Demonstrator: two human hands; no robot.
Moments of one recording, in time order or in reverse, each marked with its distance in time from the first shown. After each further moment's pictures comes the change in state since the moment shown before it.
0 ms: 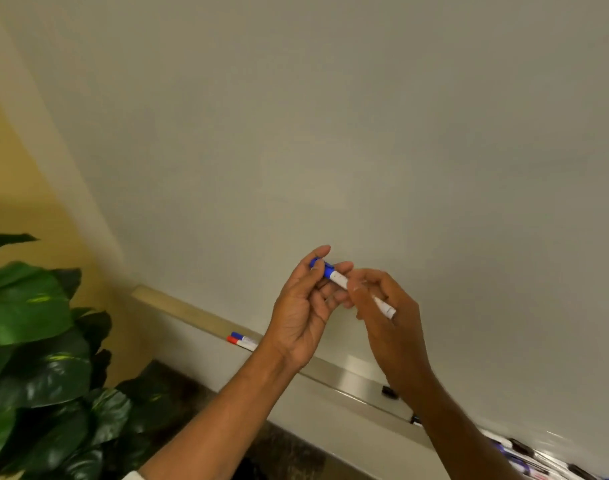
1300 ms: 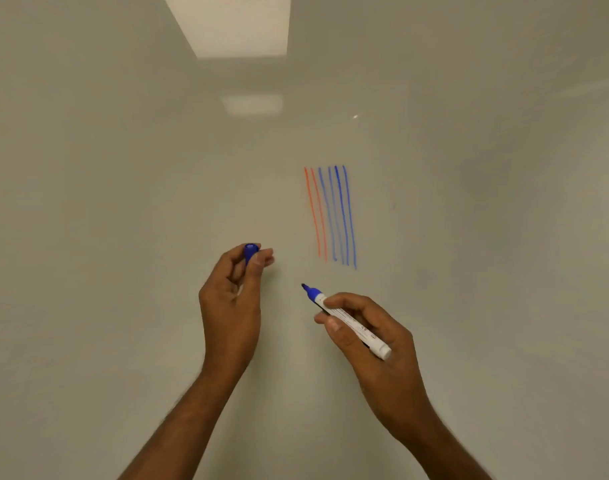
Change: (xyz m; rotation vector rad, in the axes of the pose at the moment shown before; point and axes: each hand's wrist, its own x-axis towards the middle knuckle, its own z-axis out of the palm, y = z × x) left_hand 0.041 -0.012 0.287 0.596 -0.306 0.839; right_hand 0.005 -0.143 -0.221 -0.123 0.332 -0.501
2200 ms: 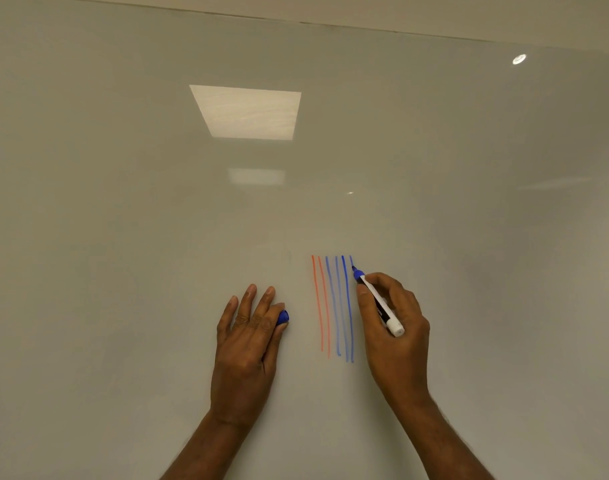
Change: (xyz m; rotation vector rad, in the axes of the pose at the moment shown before) left_hand 0.079 -0.070 0.027 0.649 0.075 0.891; right_hand 0.144 0.009 -0.018 -0.324 0.409 -0.354
